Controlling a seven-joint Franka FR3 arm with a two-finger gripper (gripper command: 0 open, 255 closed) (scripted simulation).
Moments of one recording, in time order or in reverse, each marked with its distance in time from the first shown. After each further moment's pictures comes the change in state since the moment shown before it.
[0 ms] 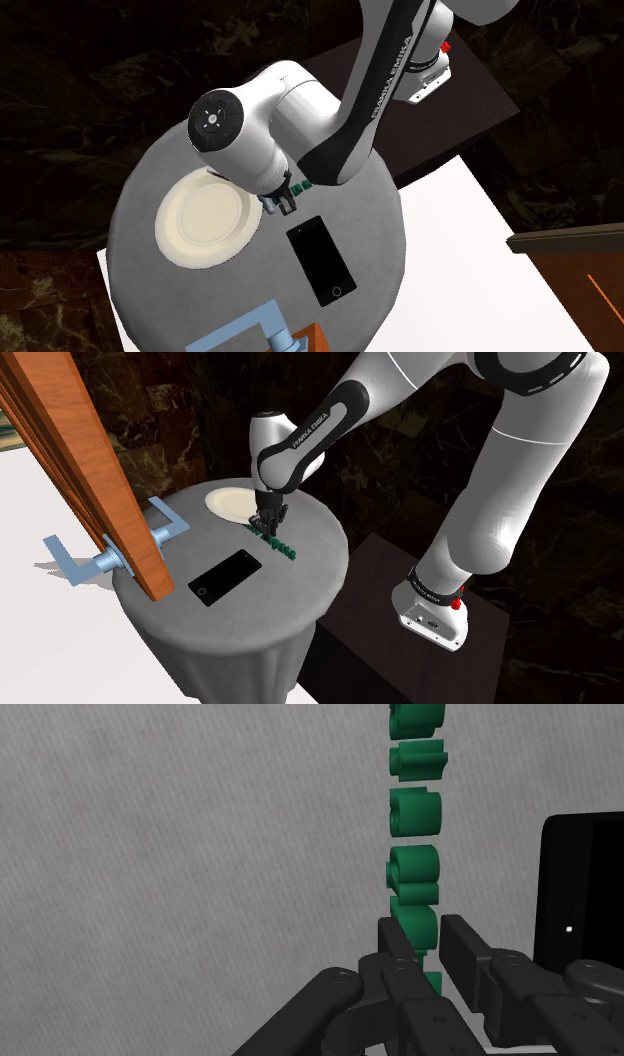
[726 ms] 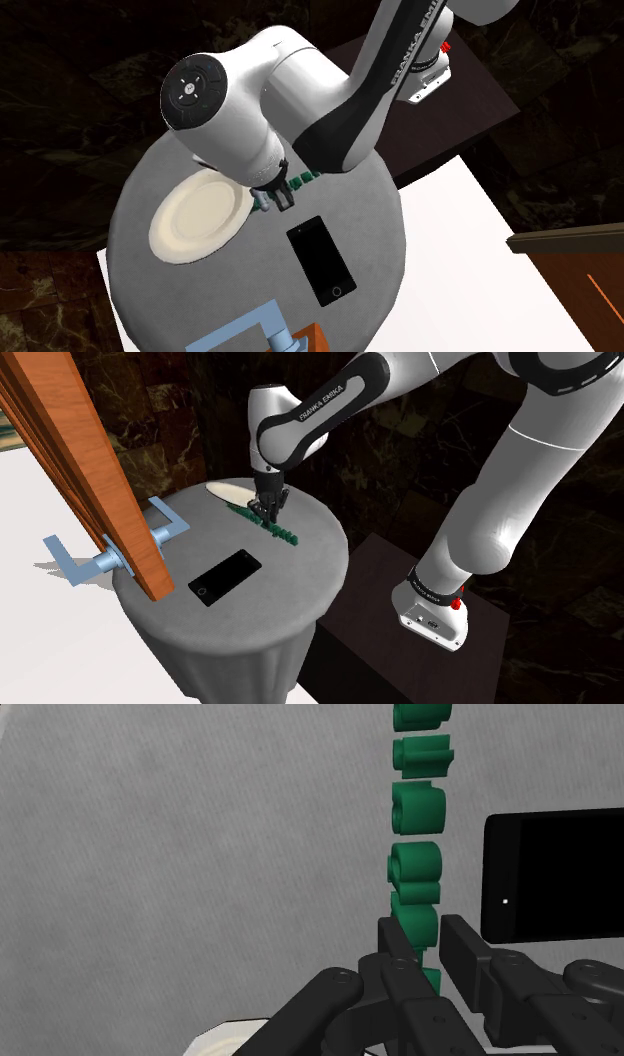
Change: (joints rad) arm -0.003 -0.113 0.001 0.031 0.009 -0.142 0.003
